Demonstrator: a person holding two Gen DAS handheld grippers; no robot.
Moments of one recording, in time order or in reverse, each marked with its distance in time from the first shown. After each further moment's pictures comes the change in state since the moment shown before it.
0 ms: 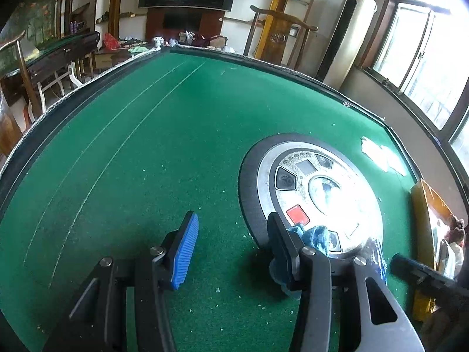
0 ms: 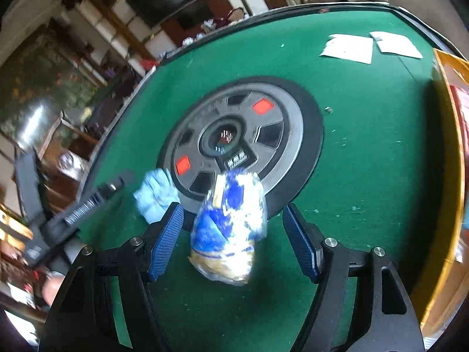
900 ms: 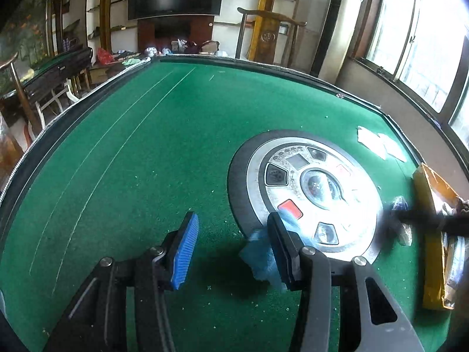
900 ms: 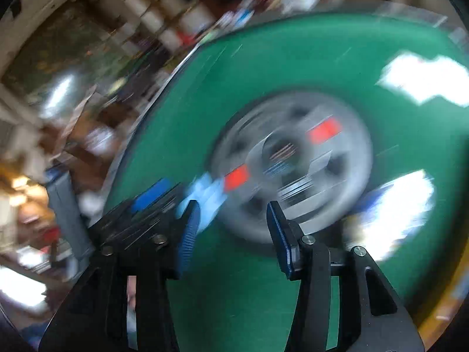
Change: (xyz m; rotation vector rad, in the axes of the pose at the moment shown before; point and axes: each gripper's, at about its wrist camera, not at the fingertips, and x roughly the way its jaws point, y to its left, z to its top) left arm 0.000 -0.020 -0.006 0.084 -0.016 0.027; right arm -0.021 0.034 0.049 -0.100 0.044 0.068
